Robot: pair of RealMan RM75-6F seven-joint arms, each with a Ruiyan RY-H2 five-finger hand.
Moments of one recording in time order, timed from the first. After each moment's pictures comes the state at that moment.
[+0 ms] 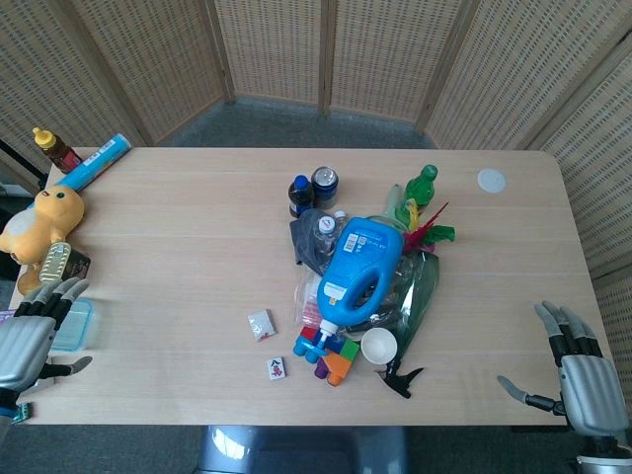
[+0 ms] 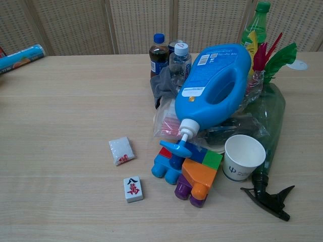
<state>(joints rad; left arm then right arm) -0.16 -0.89 0.03 -1.95 1.44 1.34 0.14 -0.04 -1.05 0.01 -1.88 -1.61 1.58 -0.08</state>
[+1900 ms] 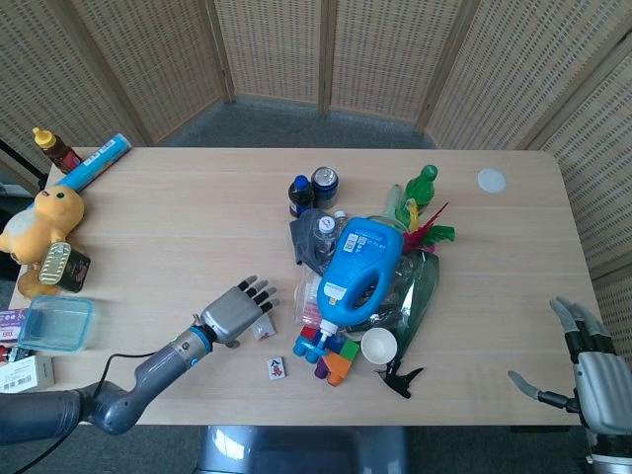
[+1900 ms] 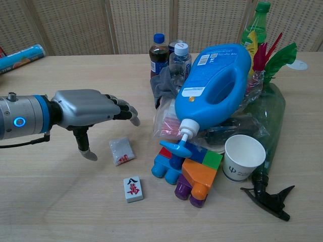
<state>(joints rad) -0.83 -1.50 -0.06 -1.60 1.07 0.72 0.71 -0.04 -1.01 0.02 -1.89 -1.58 1.58 0.02</state>
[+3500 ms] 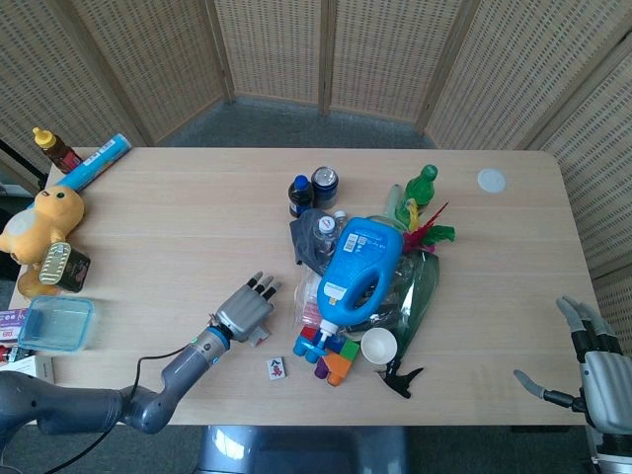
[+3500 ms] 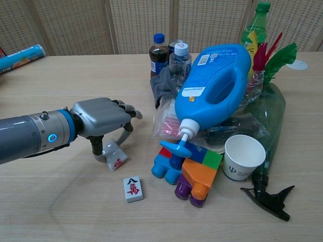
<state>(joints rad) -0.91 -1.69 0.03 -1.42 0.94 0.87 0.81 -0.04 -1.00 0.03 -1.88 -1.57 1.58 0.06</state>
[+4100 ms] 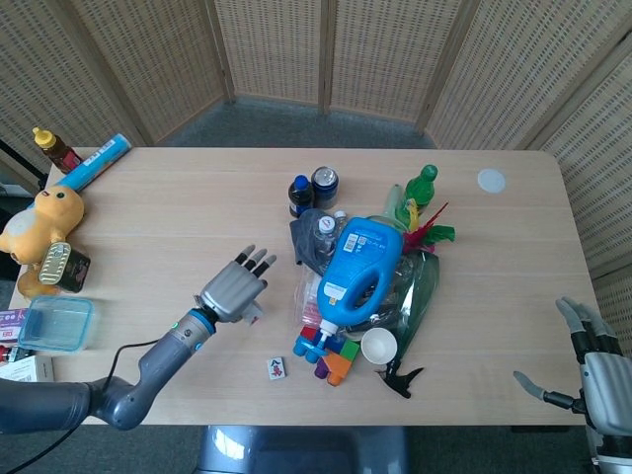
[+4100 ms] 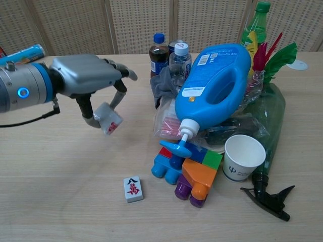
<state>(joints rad) -0.92 -1.45 -0.05 -1.67 0.98 0.95 0.80 -0.04 -1.00 0.02 -1.89 -1.58 1.59 0.05</state>
